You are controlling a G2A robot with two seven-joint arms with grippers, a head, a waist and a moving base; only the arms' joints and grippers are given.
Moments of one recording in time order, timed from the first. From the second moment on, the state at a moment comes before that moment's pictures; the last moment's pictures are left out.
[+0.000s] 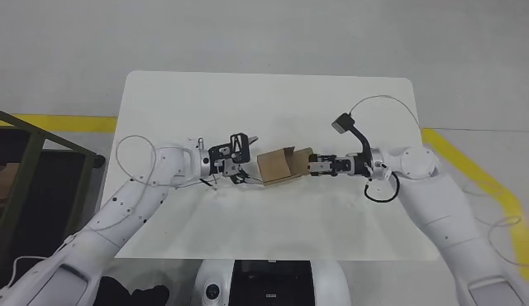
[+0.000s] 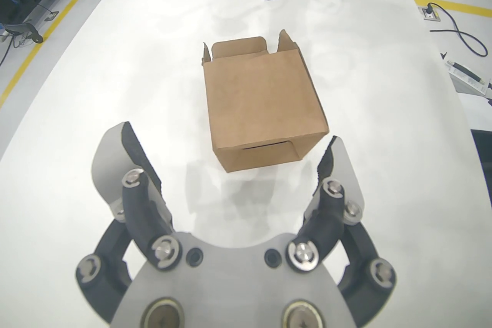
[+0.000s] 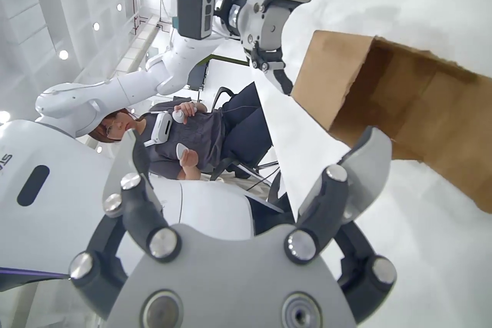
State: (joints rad) left arm 1.05 -0.97 -0.89 -1.39 1.47 -0.81 0.18; right arm -1.00 -1.08 1.03 -1.27 0.44 -0.52 1.29
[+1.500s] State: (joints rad) left arm 0.91 -0.99 -0.86 -1.29 1.63 -0.93 0.26; right arm -1.11 -1.05 1.11 -1.38 0.30 -0.48 1.07
